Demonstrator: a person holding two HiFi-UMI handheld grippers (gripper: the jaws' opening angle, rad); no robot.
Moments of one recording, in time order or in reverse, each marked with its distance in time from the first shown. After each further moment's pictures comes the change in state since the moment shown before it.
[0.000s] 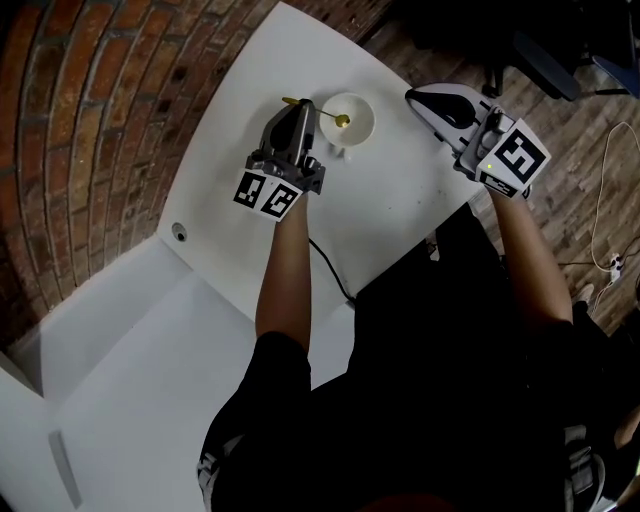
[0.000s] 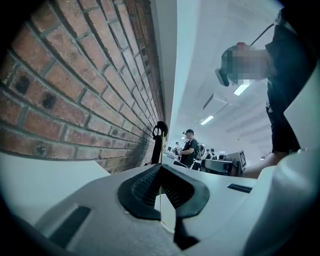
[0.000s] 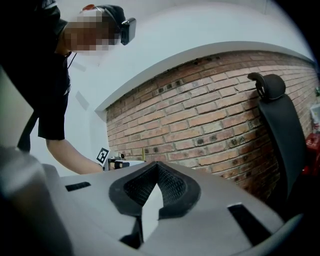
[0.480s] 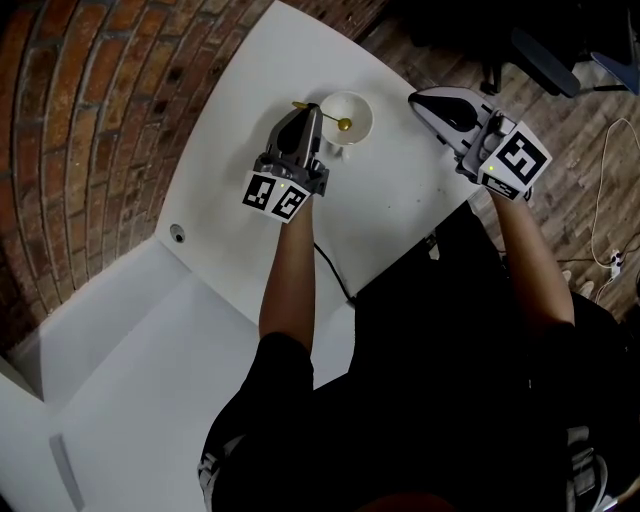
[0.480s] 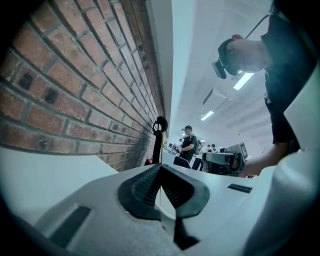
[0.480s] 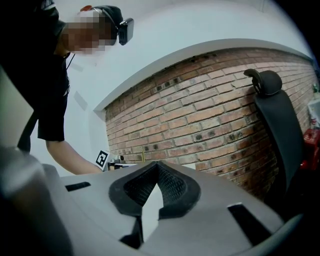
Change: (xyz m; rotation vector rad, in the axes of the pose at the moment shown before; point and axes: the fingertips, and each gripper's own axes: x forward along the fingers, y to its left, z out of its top) left arm -0.002 -0.003 -0.027 0.031 0.036 0.012; right arm -0.007 0.001 -0.014 0.029 0.019 -0.009
